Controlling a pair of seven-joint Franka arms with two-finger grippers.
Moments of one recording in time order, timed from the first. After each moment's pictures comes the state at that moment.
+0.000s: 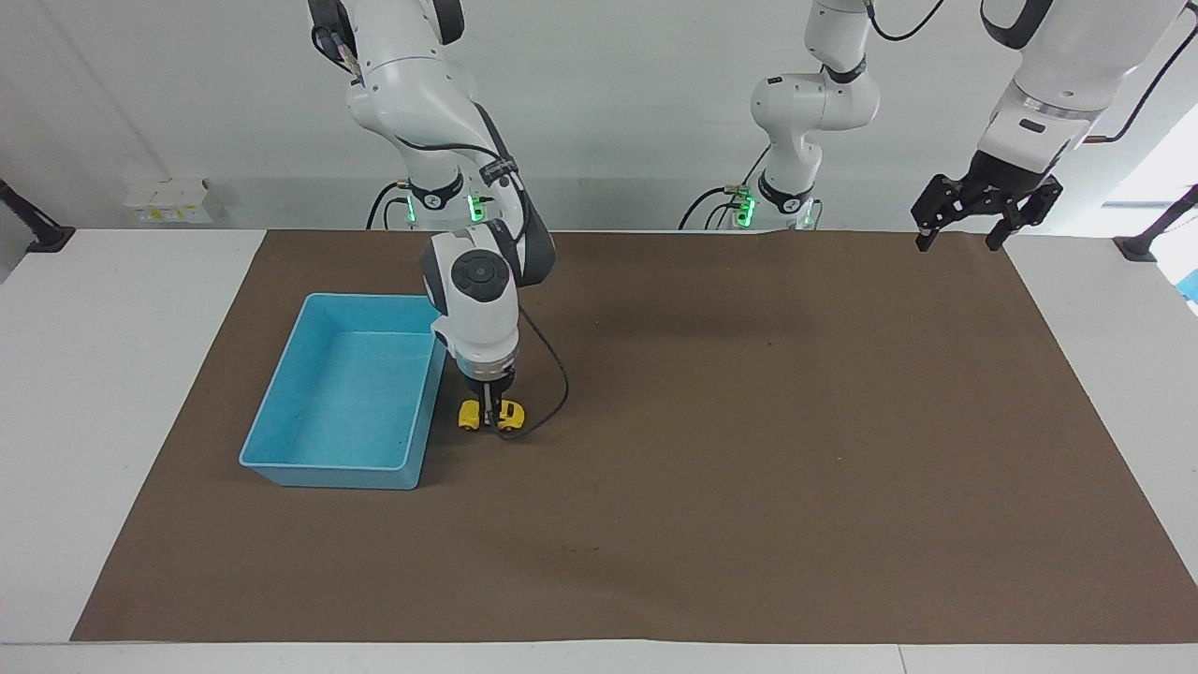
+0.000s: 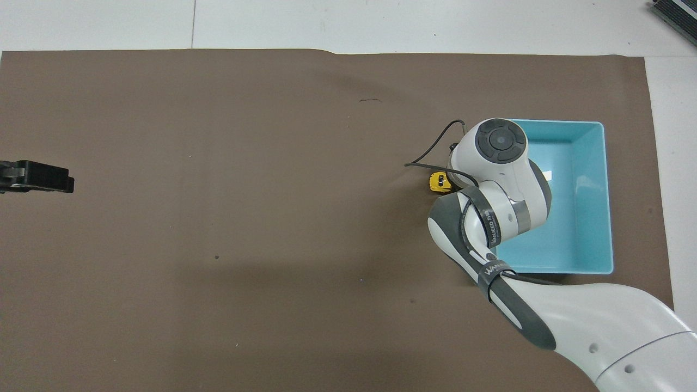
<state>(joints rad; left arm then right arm) -0.04 -0.08 0.00 -1.64 0.00 1.60 0.01 0.31 0.41 0.05 -1.83 -0.16 2.23 1.95</state>
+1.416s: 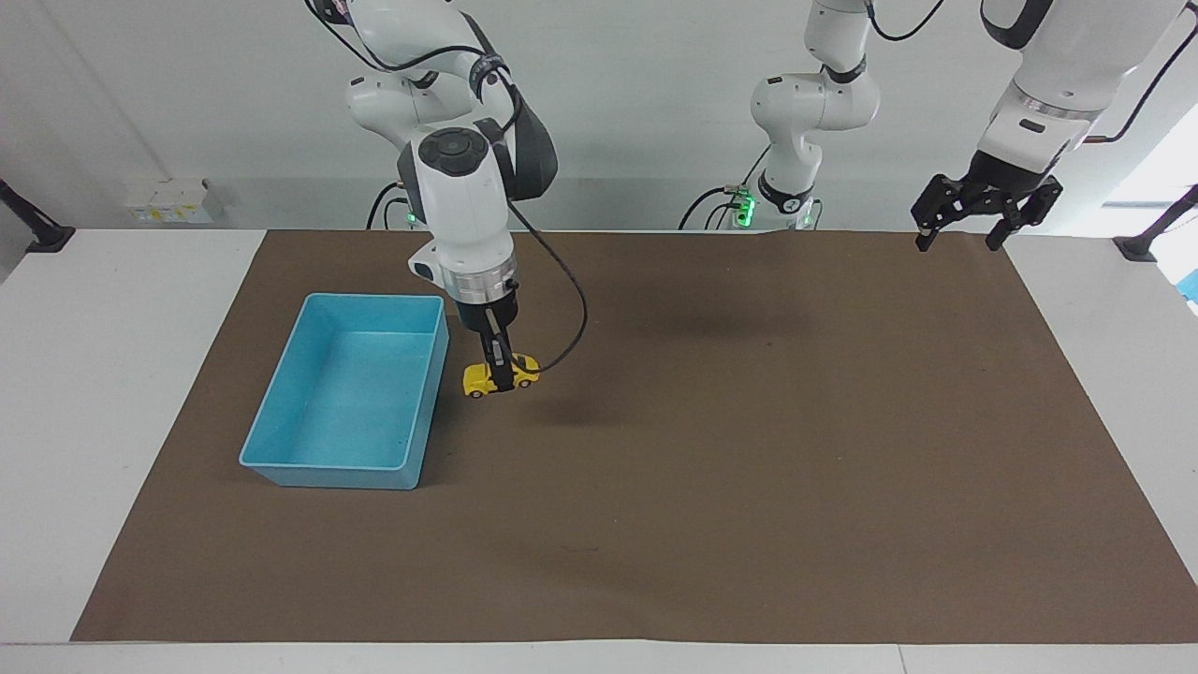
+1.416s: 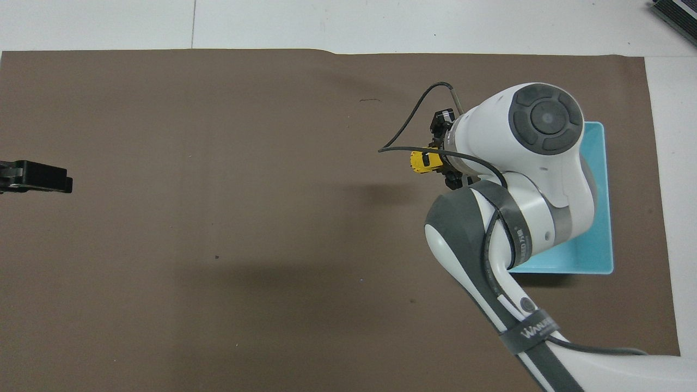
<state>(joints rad) -0.04 -0.08 0.00 -1.64 0.00 1.60 0.01 0.28 0.23 0.07 -1.67 -0.04 2.07 1.67</state>
